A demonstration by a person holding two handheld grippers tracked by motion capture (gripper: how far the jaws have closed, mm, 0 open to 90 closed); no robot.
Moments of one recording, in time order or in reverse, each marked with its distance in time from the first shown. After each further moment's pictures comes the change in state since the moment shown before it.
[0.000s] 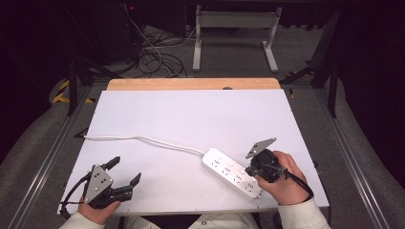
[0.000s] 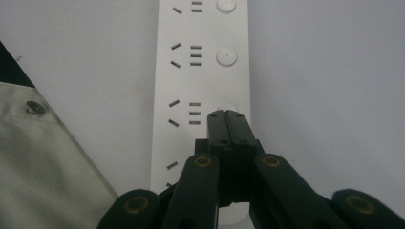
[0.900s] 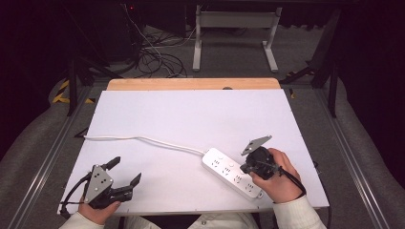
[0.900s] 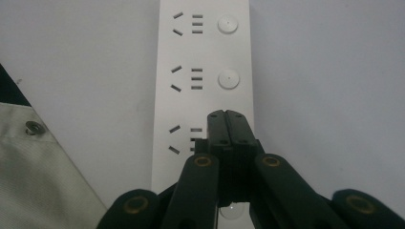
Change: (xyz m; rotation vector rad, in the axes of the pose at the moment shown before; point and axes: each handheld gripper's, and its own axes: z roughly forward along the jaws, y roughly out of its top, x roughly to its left) left arm 0.000 0.000 0.000 -0.001 -0.006 0.001; right arm -0.002 0.010 0.011 -0.026 0.017 0.018
